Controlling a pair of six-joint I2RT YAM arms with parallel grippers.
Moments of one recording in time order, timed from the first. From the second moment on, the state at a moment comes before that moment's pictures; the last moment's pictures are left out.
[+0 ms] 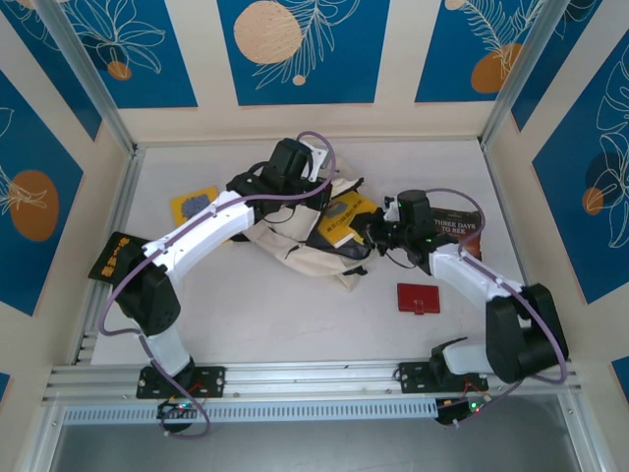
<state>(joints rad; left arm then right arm) -0.71 1.74 1.63 -0.54 0.10 -0.30 0.32 1.37 0.74 0.03 -0.59 1.19</state>
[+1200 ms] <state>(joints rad) -0.70 1.78 1.67 -0.54 0.11 -0.38 0.47 1.69 0.86 0.24 -0.31 1.14</state>
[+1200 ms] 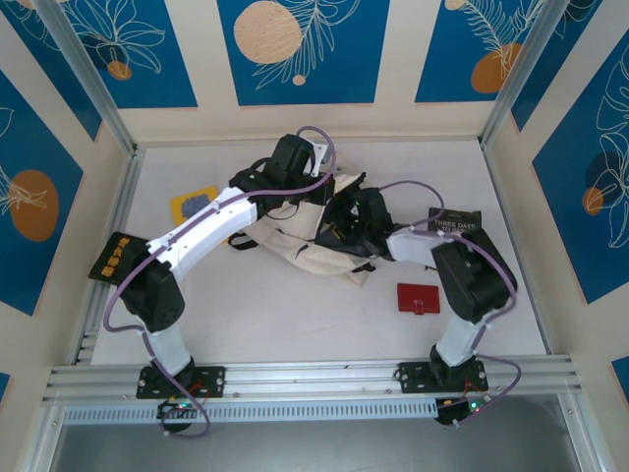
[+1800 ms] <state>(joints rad) -0.62 1.70 1.35 -0.51 0.01 -0.55 0.39 1.04 0.71 -0.43 -0.01 0.84</state>
